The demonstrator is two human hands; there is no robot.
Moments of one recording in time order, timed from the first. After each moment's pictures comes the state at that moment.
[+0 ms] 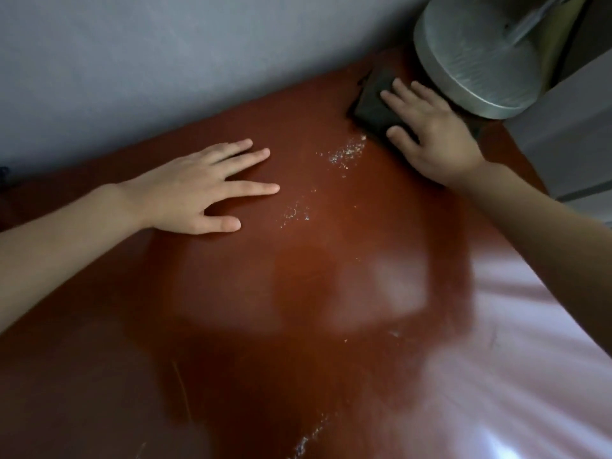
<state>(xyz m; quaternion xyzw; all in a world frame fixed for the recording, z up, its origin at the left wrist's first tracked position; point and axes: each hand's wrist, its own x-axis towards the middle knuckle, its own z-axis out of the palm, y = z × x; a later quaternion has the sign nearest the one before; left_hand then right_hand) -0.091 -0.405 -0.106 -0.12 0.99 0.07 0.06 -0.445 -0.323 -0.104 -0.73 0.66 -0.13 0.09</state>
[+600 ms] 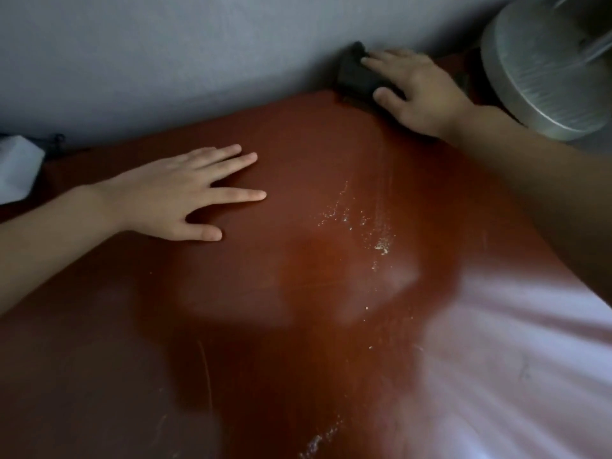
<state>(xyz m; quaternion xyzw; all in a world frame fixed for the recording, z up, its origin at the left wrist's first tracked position) -0.019 -0.395 -0.102 -0.15 0.98 0.05 0.09 -0.400 -0.417 -0.100 -0.80 0.58 -0.08 0.13</state>
